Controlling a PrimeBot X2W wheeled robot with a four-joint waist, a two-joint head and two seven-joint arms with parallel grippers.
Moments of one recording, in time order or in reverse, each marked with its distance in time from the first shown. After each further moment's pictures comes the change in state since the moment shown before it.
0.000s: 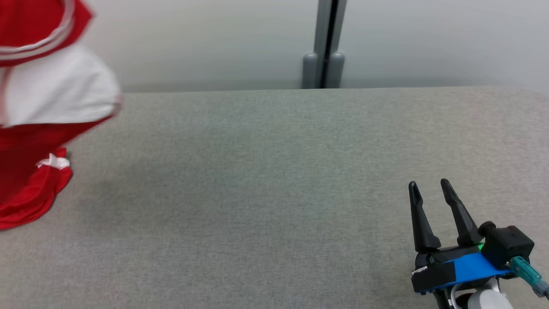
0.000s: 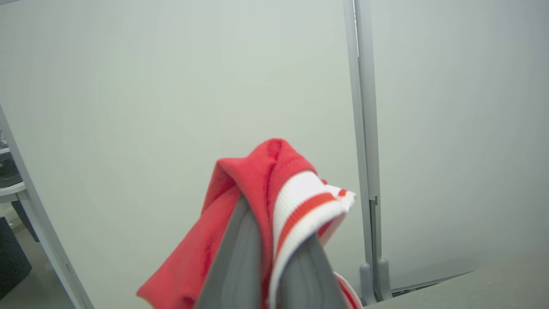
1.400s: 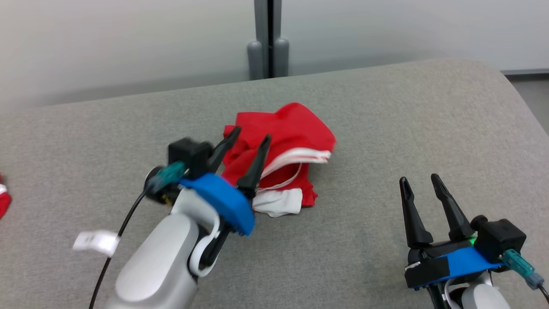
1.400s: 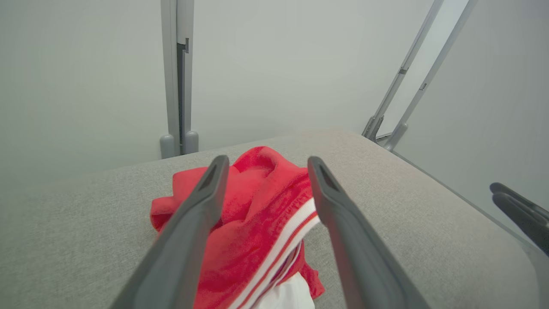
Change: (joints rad) left arm 0.395 -0.489 -0.435 0.416 0.025 -0.002 -0.531; right arm -0.025 0.000 0.033 0.007 0.022 0.000 0.010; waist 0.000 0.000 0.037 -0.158
